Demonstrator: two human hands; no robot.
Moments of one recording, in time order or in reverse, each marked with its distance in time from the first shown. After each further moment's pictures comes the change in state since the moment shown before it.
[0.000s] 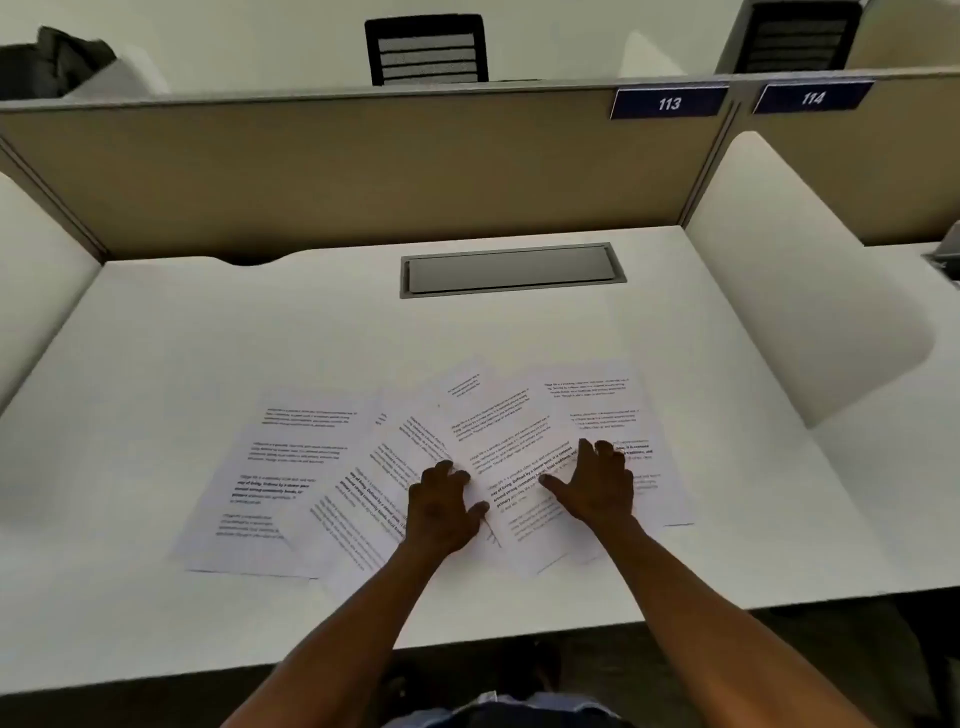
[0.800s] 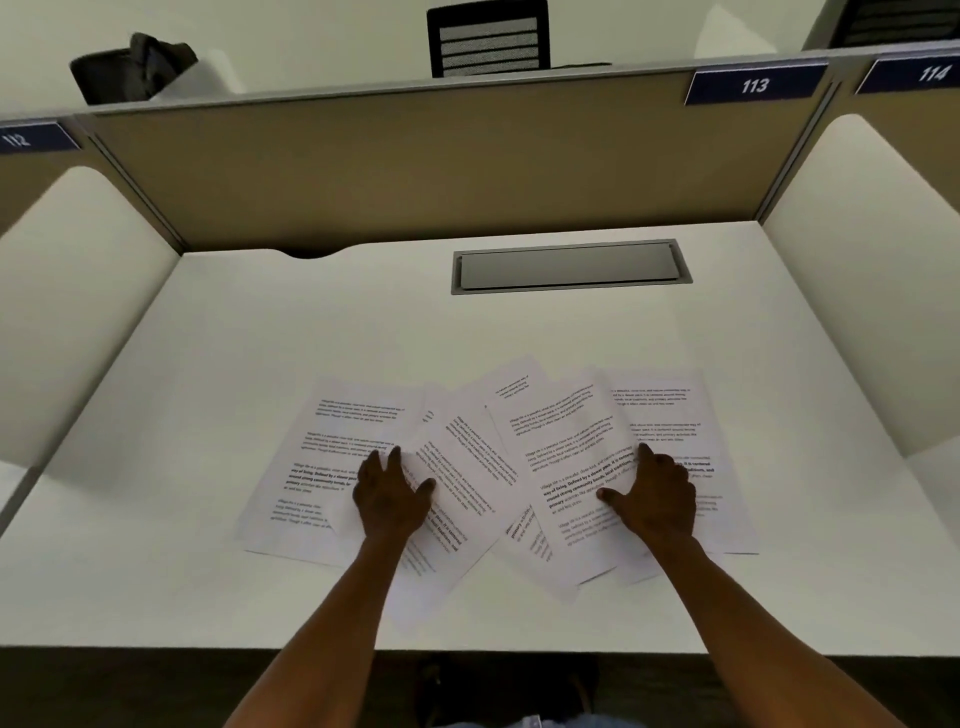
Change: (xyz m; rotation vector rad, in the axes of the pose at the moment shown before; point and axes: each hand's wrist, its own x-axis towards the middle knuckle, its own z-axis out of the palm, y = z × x) left_hand 0.005 -0.093 -0.042 -0.095 0.179 -0.455; right_hand 0.024 0.015 0.012 0.019 0.049 0.012
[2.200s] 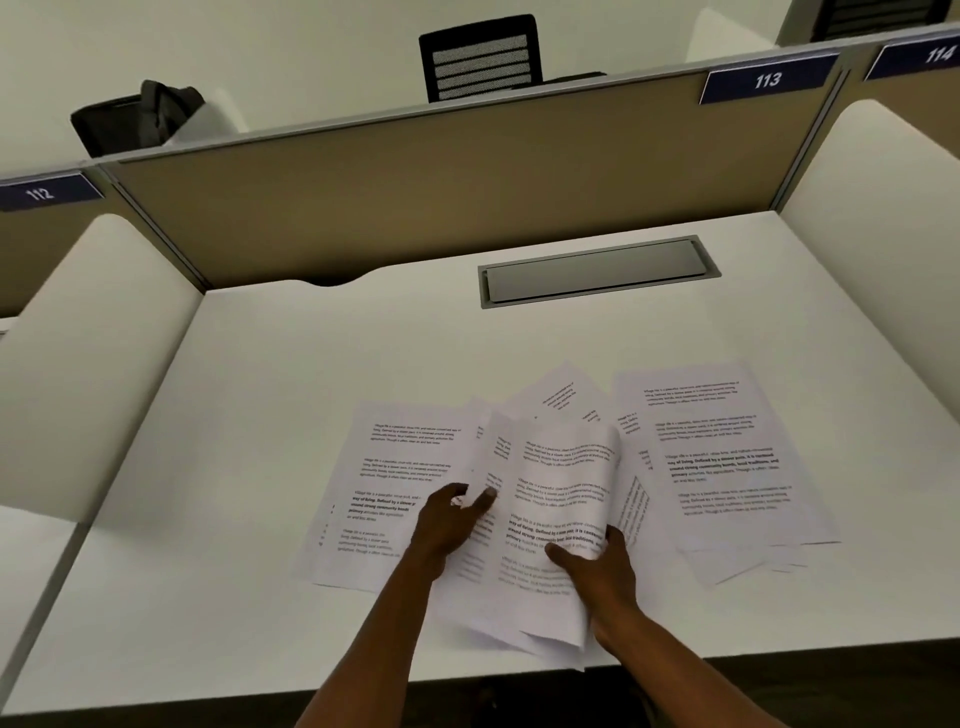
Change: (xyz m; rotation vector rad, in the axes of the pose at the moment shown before) left_hand 0.010 -0.025 -0.036 -0.639 -0.392 -0.066; right_hand -0.125 -0.132 0.075 1.181 -0.172 0.399
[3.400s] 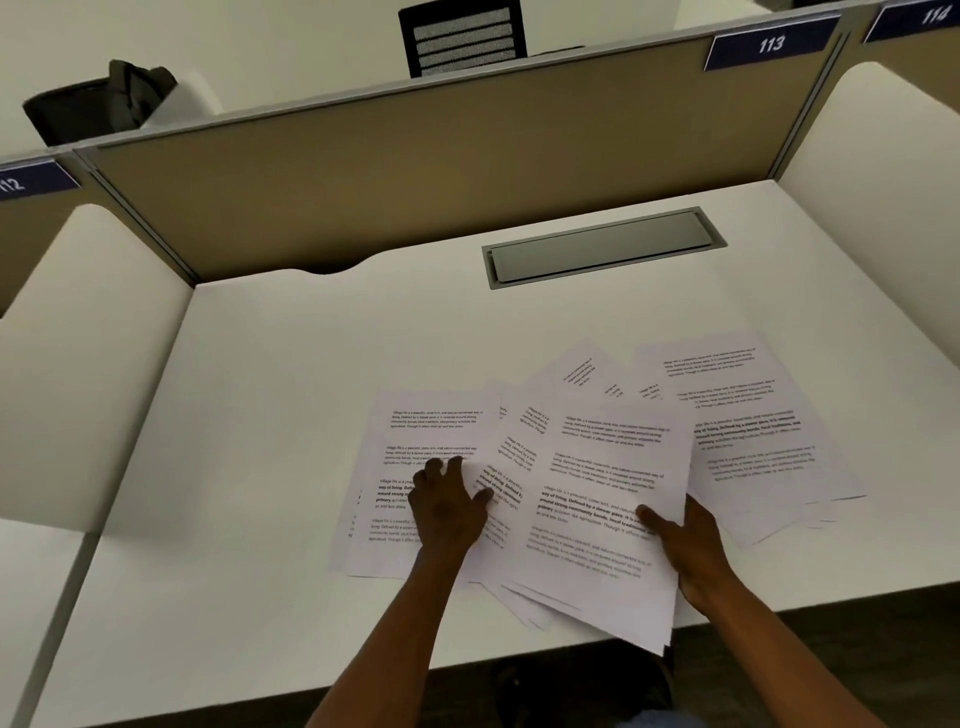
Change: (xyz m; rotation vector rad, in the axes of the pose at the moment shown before) left_hand 0.005 -0.019 -0.034 0.756 0.260 0.257; right_hand 0.006 -0.003 -0.037 0.133 0.007 -0.123
